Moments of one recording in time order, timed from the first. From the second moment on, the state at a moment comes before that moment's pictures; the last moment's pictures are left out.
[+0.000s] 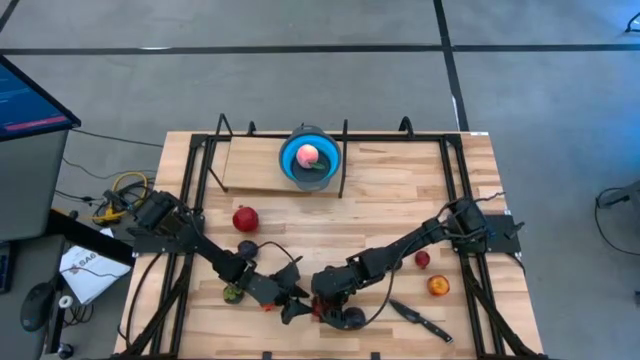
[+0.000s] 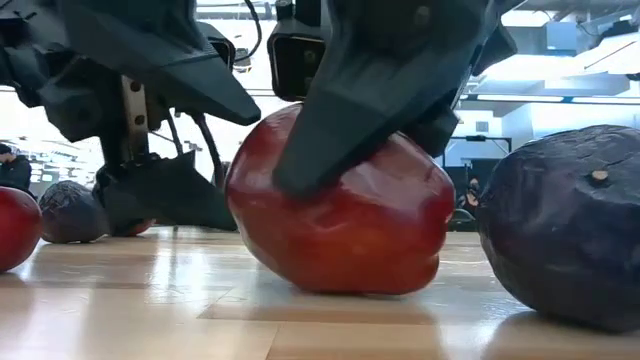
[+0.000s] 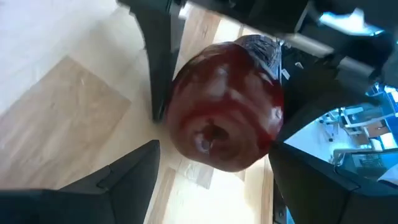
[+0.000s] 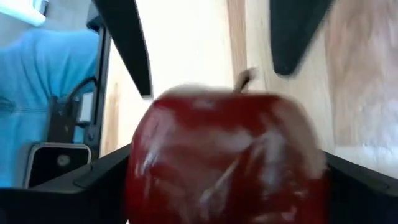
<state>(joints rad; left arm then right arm) -0.58 1.86 0.73 0.63 -0.28 -1.07 0.40 2.11 1.30 -0.03 -0.20 0.58</state>
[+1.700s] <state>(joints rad) -0.38 1.10 0.80 -0.27 -0.59 -0.52 0.26 2.11 1.34 0.63 0.85 -0.23</state>
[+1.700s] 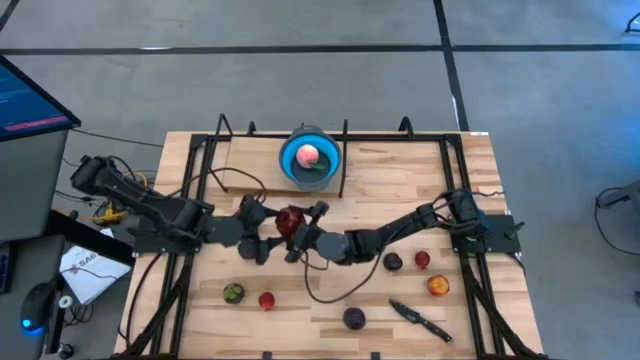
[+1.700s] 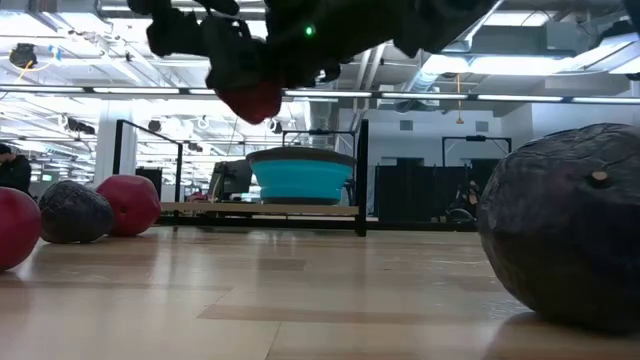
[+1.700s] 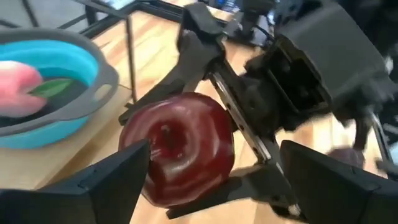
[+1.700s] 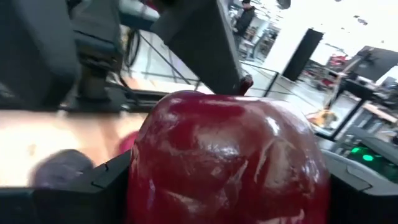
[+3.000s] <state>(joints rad) -0.28 1.16 0.79 -0.20 -0.62 -0.51 0.25 2.11 1.34 0.64 0.84 -0.47</state>
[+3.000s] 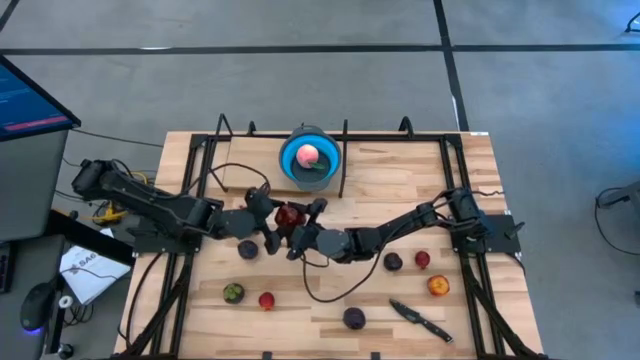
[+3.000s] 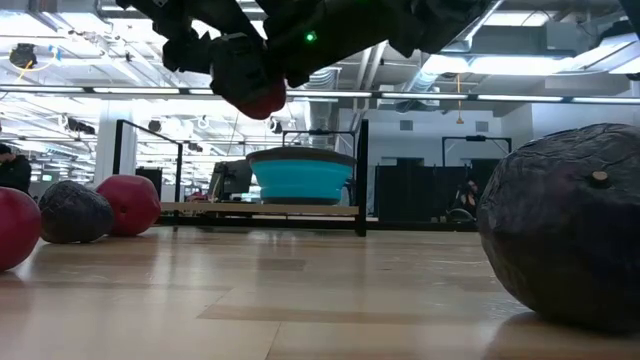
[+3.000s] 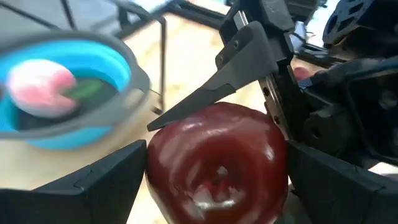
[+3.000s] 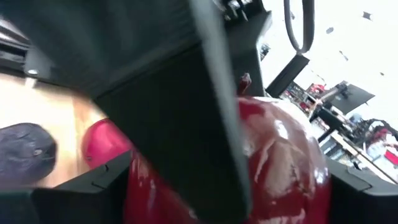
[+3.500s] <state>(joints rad) -0.20 1.15 0.70 -0.08 -0.45 -0.57 0.26 2.11 1.34 0.64 0.85 -0.48</state>
